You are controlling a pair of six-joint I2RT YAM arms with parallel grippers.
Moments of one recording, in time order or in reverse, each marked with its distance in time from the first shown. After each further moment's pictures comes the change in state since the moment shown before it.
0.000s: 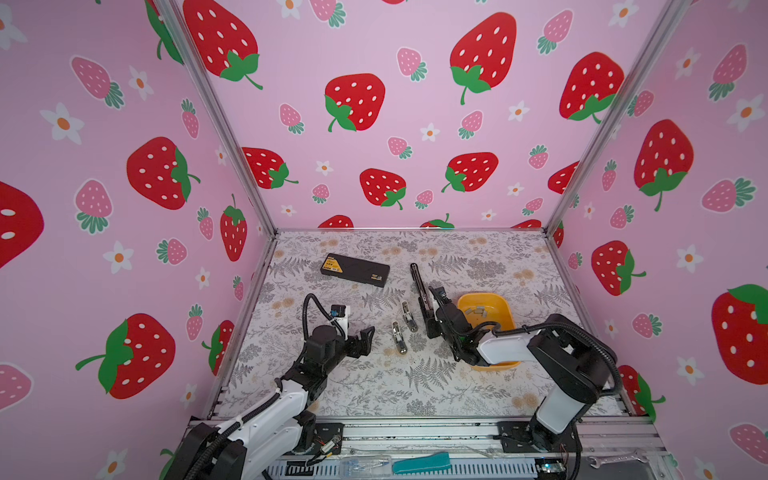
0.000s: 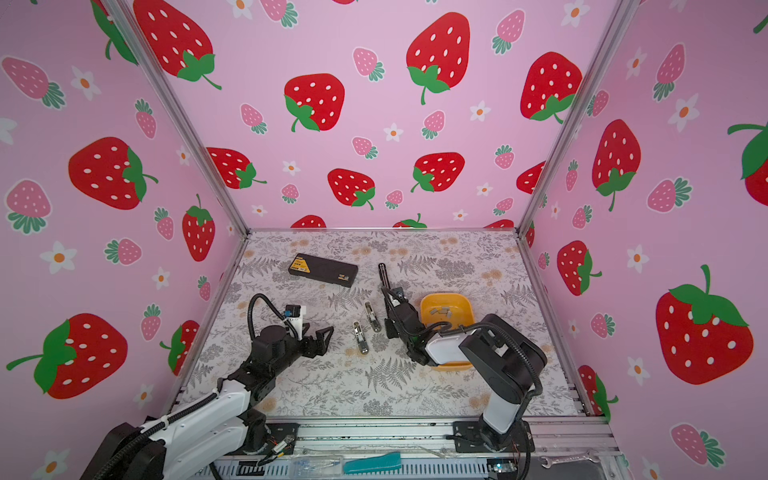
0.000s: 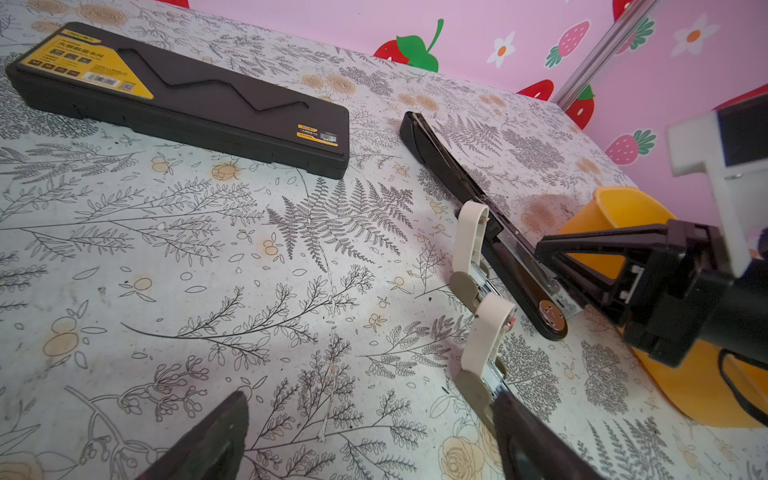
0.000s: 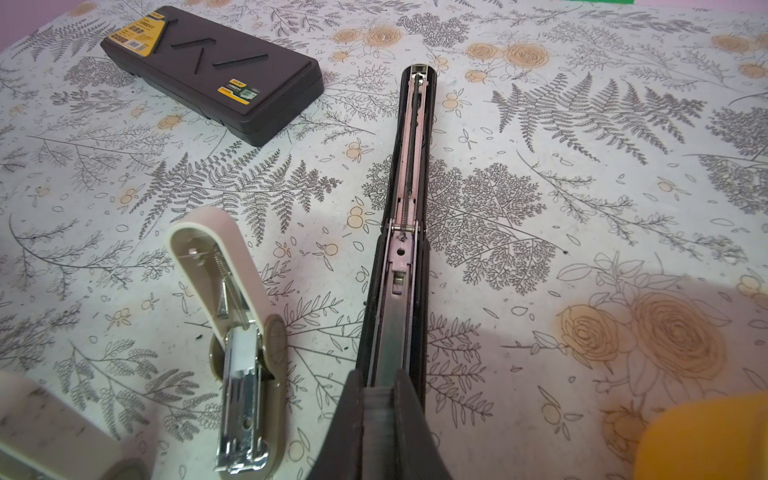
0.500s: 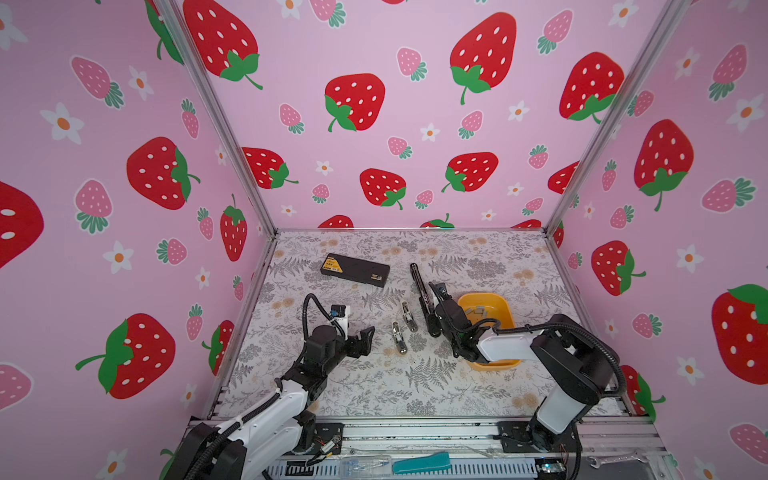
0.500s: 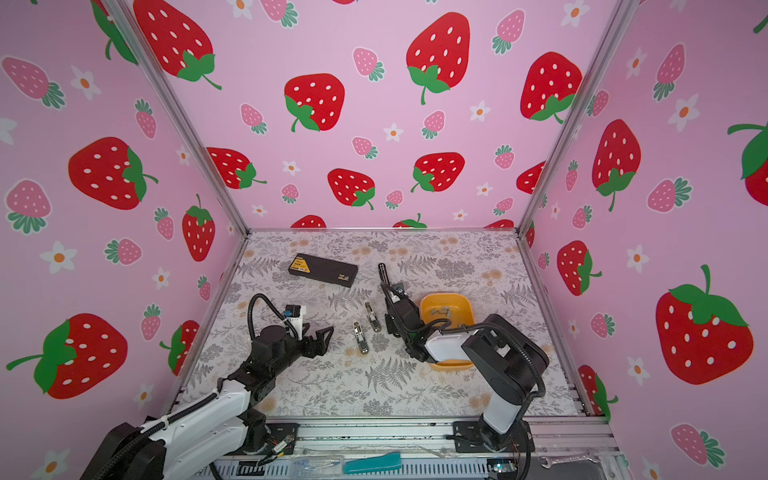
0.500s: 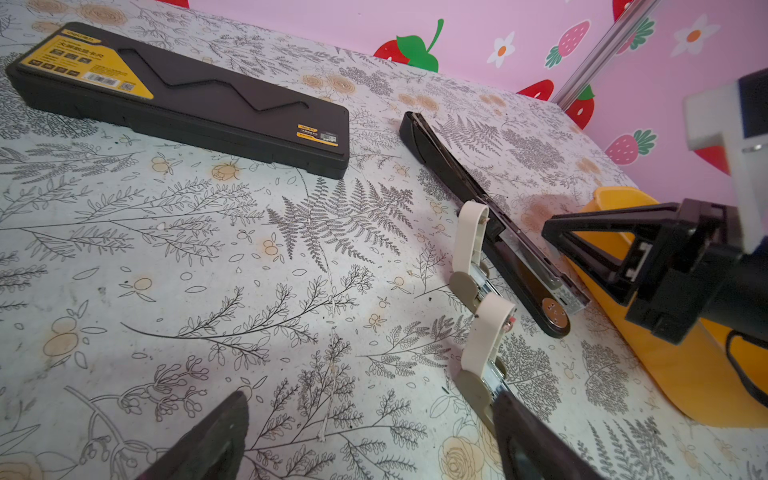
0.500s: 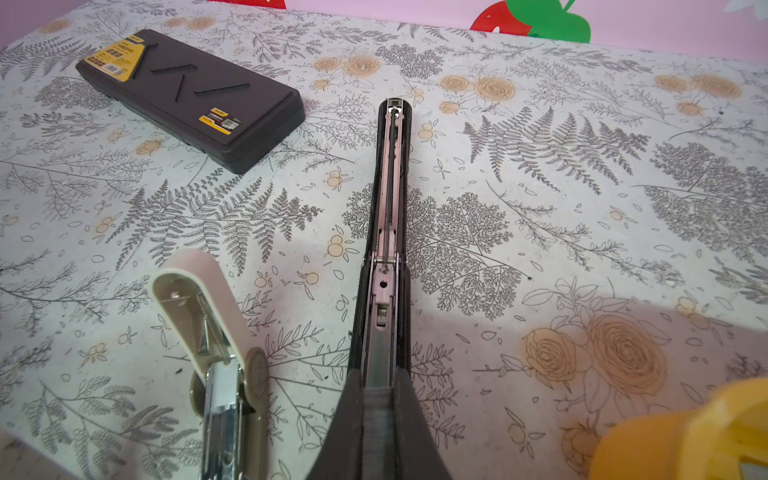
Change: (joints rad) left arm 0.000 0.000 0.000 0.000 0.000 0.000; right arm 0.000 -0.010 0.034 -0.024 0.056 -0.027
